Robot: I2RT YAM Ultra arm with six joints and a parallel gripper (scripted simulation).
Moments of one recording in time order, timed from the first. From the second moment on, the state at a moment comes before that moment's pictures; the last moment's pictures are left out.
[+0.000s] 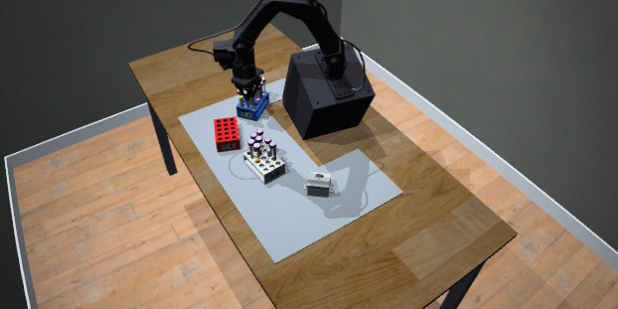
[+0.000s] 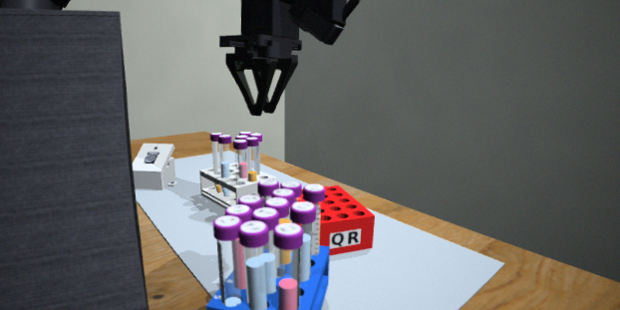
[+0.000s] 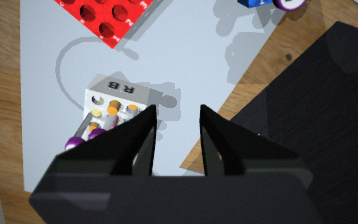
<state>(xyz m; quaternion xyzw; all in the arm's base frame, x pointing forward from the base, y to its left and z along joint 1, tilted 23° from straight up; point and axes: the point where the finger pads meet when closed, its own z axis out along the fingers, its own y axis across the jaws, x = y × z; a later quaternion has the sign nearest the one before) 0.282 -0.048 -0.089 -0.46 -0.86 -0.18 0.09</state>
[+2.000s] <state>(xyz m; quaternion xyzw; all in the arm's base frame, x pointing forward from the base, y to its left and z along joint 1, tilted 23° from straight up) 0.209 -0.174 -0.139 -0.68 -0.71 -0.15 0.13</state>
